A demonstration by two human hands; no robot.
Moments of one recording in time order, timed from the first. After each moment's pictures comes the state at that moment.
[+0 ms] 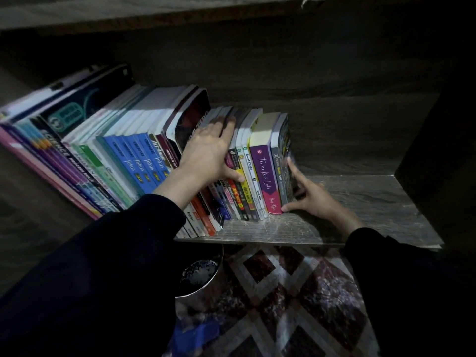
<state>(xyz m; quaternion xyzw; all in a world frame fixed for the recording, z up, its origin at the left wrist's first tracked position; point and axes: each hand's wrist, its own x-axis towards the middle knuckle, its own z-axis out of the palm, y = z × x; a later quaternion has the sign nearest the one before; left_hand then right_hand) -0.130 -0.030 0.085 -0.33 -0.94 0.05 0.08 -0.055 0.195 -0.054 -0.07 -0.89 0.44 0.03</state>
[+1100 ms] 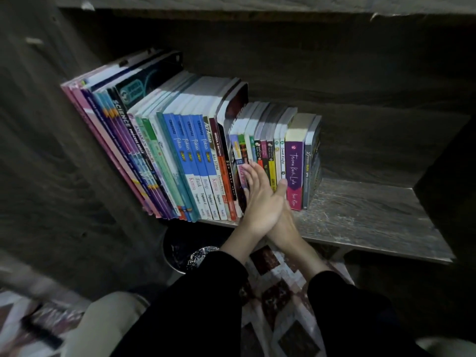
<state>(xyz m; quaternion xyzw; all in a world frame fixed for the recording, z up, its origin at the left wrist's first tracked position) -0.048 -0.023 0.011 -0.18 -0.86 -0.47 -0.12 -0.041 0.051 -0.075 -0.07 -0.93 0.35 0.09</state>
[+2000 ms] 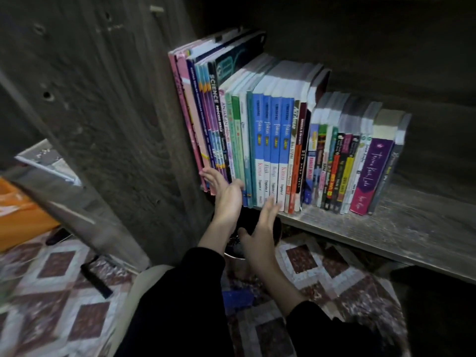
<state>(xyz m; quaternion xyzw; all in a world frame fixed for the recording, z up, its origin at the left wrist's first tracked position) -0.087 -0.169 -0.026 0.12 -0.74 -0.66 0.00 -0.022 -0.111 -0.080 -0.08 -0.83 0.55 0.05</state>
